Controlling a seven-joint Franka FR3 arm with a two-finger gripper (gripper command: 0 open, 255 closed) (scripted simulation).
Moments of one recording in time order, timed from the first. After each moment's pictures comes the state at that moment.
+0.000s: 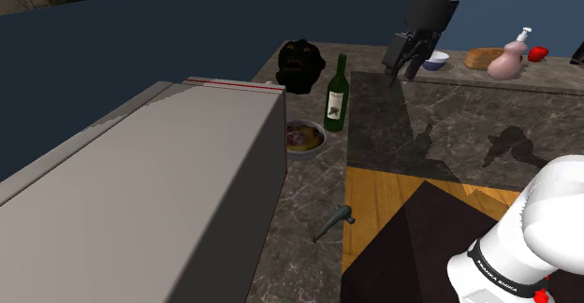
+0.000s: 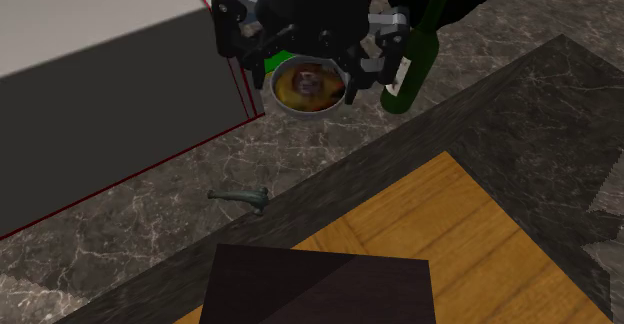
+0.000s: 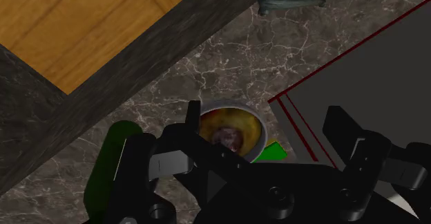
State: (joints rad) arm 0.01 -0.74 0.02 -2.29 0.11 1.65 0.07
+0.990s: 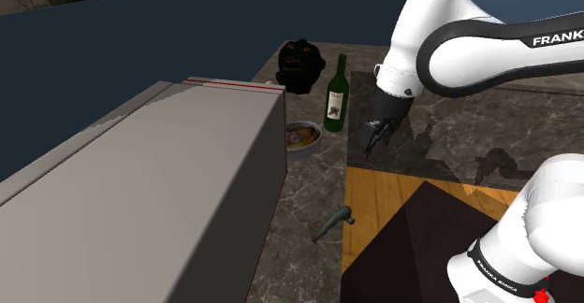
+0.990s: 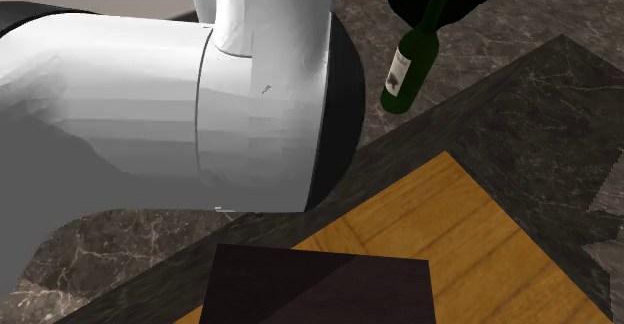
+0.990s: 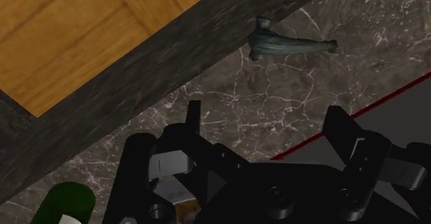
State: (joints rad) arm 0.07 -0.72 0.11 -2.68 0.19 2.01 0.08
